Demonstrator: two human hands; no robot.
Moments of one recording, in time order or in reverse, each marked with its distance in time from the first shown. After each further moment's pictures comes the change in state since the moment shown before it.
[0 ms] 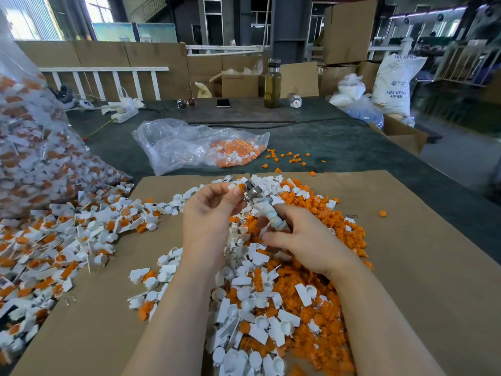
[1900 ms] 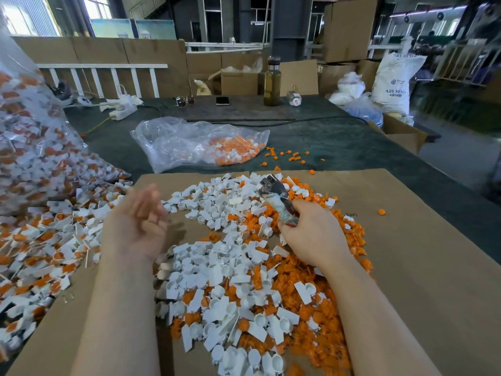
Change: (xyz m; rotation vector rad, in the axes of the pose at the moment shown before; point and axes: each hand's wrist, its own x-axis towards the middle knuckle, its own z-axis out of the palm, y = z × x) left_hand 0.037 0.014 -0.087 -0.513 0.314 -0.346; right_hand 0.014 0.024 0.005 -0.556 0.340 0.151
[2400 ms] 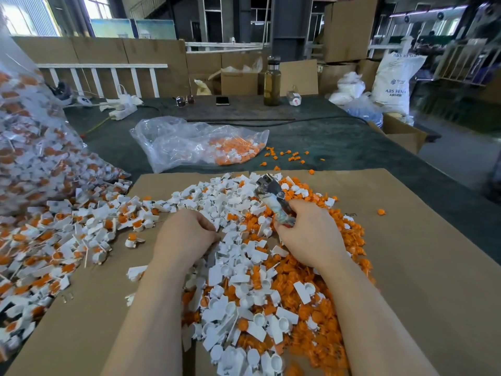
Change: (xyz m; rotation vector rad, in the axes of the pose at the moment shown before) left_hand -0.013 -0.046 0.021 1.629 -0.158 0.176; right_hand -0.002 -0.004 0.000 0.030 -0.002 -0.022
